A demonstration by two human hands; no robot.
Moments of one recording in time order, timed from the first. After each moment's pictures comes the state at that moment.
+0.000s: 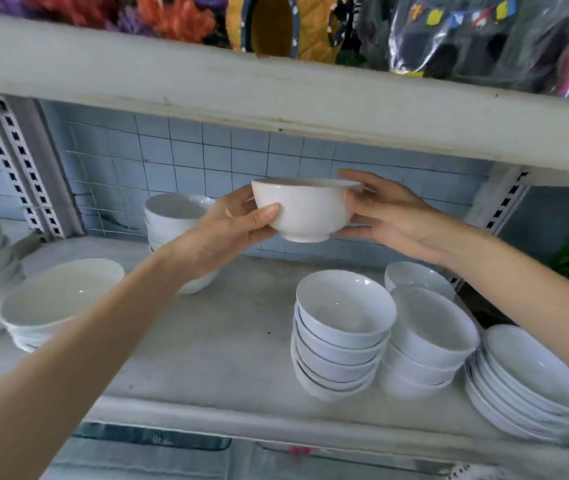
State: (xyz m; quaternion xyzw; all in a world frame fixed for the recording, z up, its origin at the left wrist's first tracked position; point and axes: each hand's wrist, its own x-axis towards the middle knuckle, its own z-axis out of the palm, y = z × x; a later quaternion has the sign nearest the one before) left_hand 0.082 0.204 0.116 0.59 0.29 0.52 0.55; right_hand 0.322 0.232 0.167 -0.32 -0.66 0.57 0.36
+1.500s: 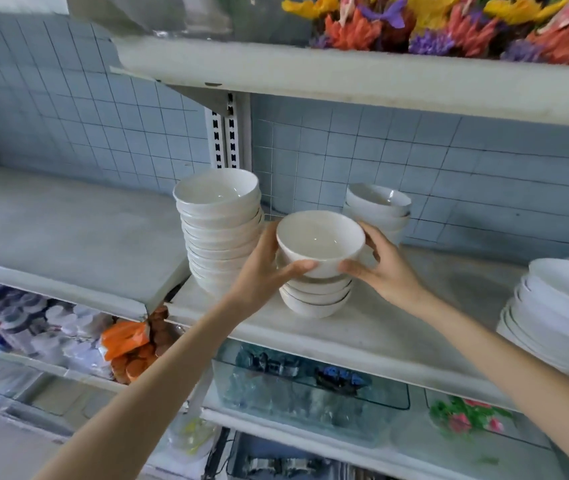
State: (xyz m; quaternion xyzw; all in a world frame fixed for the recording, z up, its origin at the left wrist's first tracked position) left_hand -0.159 0.085 0.039 0.58 0.51 0.53 0.35; right_hand 0.048 0.137 0.065 -0.36 -0.77 0.38 0.36
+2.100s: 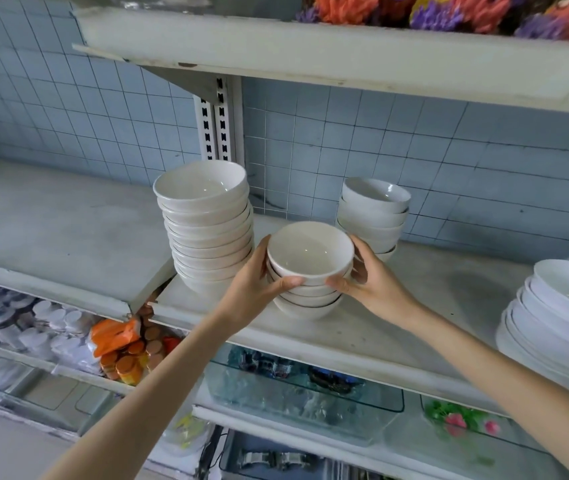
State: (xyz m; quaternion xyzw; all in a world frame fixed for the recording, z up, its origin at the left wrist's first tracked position) left_hand -0.158 0.092 0.007 0.59 0.53 0.49 0.35; right_hand 0.053 0.157 0.027 -0.35 -0.77 0.44 0.32
